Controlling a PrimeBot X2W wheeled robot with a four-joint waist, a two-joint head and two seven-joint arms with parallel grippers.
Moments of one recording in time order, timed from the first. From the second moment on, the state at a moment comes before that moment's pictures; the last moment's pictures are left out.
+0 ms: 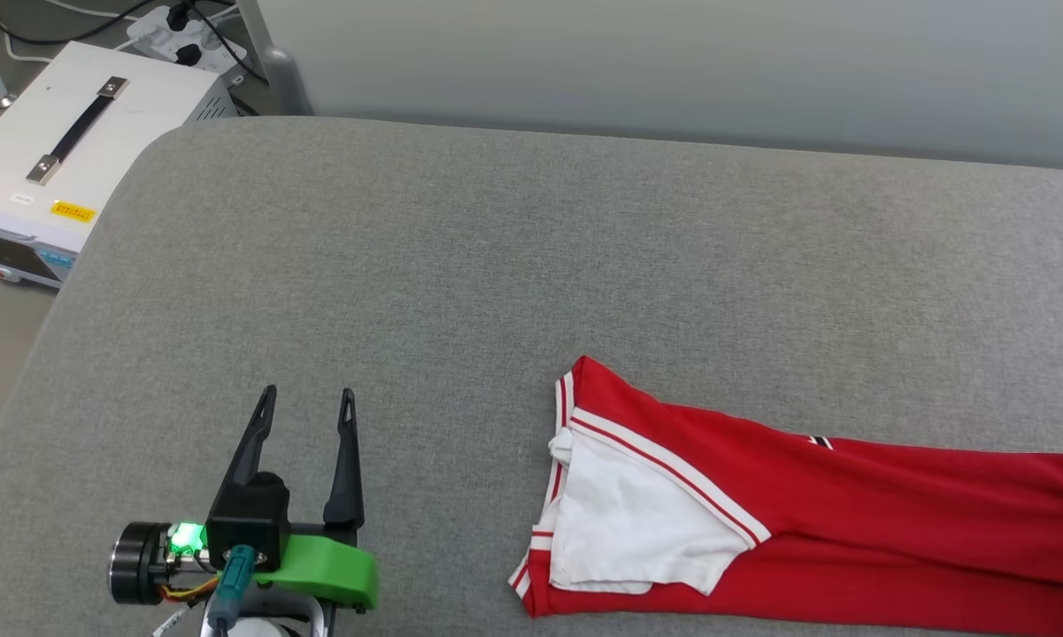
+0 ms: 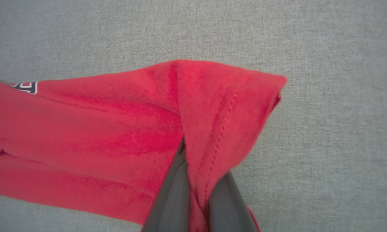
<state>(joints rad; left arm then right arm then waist) -0.01 0.16 -0.15 0.05 -0.07 0.11 -0.26 -0.06 -0.83 0.29 0.39 1.10 0.13 0.28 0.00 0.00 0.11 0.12</state>
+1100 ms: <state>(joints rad) -0.02 0.12 -0.15 0.09 -0.03 0.07 -0.26 -0.41 -0.54 0.64 0.03 0.96 0.13 0.59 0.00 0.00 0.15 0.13</state>
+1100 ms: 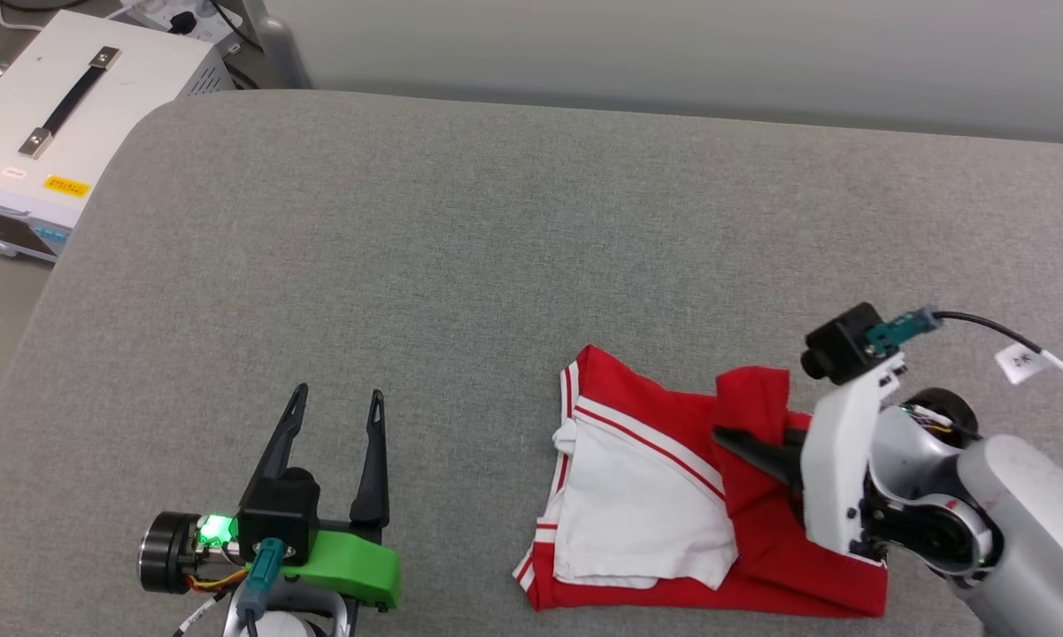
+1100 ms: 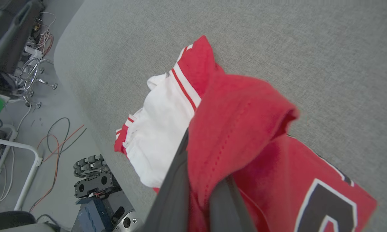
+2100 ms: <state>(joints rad) -0.06 0.10 -0.15 0.12 -0.03 0.06 -0.26 -0.62 -0.48 0.95 0.33 0.88 0.13 0.23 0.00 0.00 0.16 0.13</state>
